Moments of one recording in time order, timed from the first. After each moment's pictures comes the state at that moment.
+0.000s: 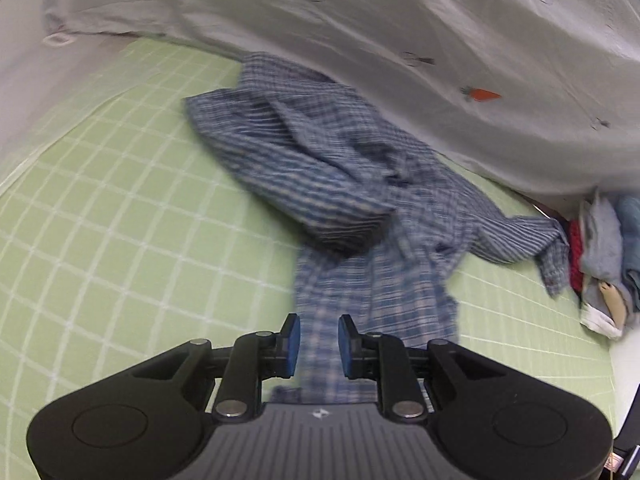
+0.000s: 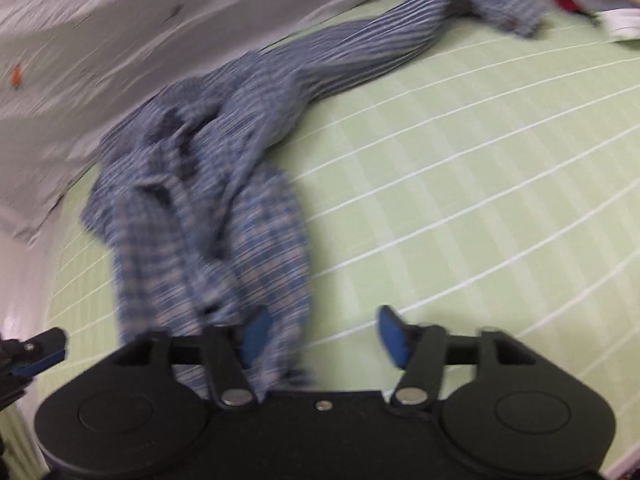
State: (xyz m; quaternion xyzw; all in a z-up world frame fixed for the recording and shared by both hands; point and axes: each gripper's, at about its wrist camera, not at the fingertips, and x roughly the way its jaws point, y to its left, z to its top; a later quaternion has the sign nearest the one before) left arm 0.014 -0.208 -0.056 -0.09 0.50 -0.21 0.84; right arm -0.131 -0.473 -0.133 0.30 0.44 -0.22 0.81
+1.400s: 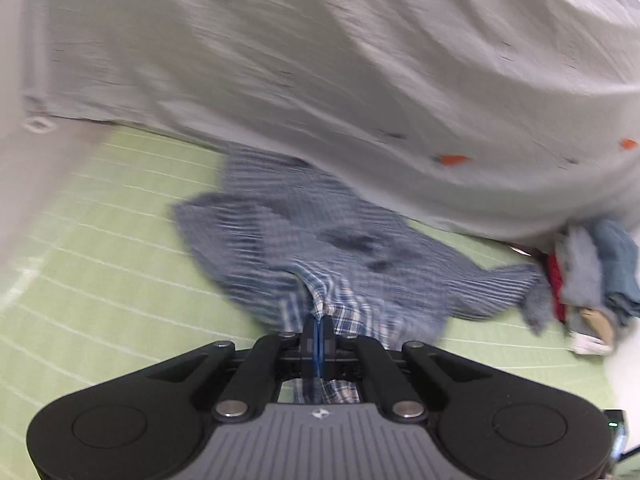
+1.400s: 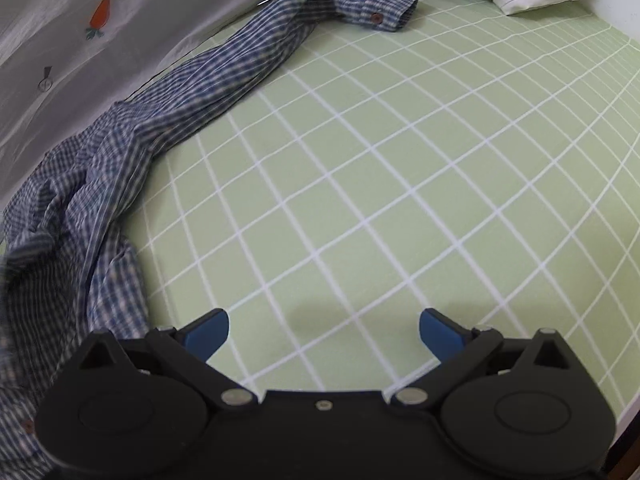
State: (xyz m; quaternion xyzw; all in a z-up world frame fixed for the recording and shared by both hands) left arm 0.039 -0.154 -0.005 -0.08 0.42 -0.21 0.88; right arm -0.153 -0.528 -0.151 0.32 0.45 -0.31 0.77
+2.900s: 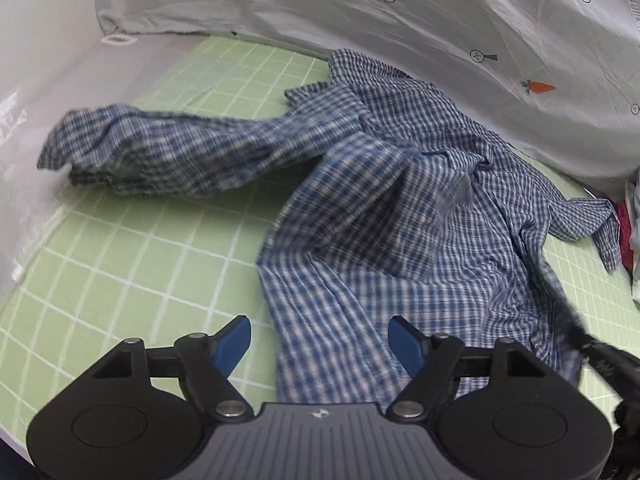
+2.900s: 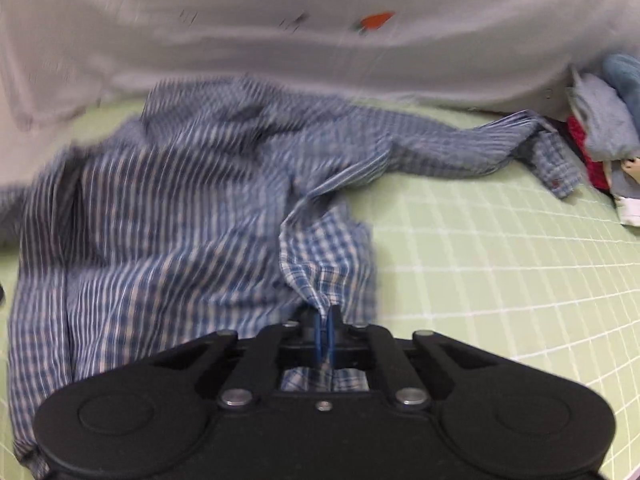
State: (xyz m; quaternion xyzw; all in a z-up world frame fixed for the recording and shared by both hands) left arm -0.019 -0.103 -0.086 -0.05 0.51 -0.14 0.85; right arm -0.118 -0.375 -0.114 0.07 0.40 -0.20 0.89
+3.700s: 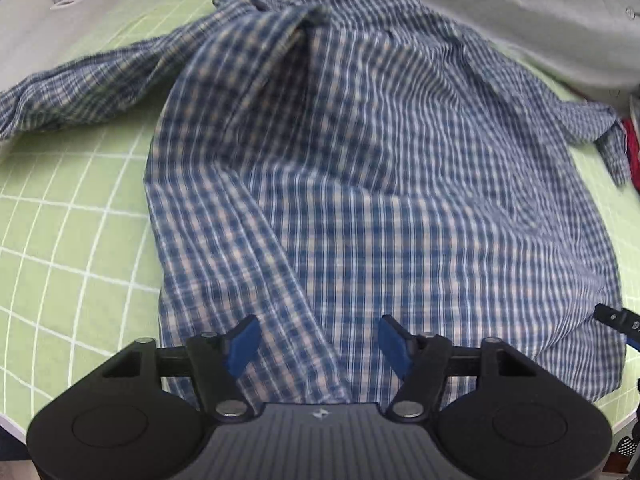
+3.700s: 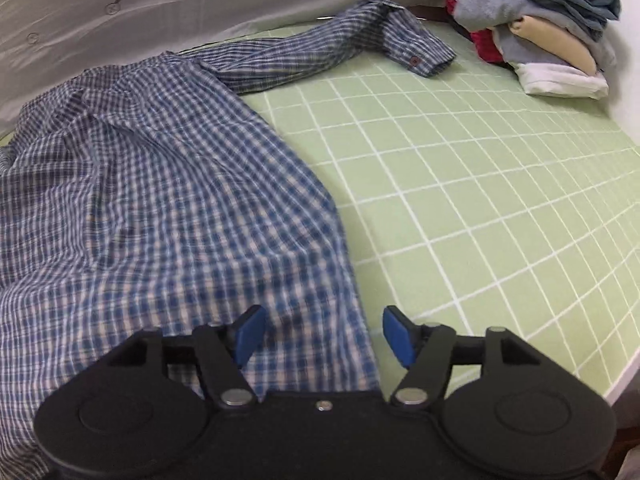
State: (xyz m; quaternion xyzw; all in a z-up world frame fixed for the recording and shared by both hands) left arm -0.036 -0.173 -0.134 0.01 0.59 -0.16 0.79; right arm -0.187 -0.486 -0.163 0.17 0.46 -0.31 0.82
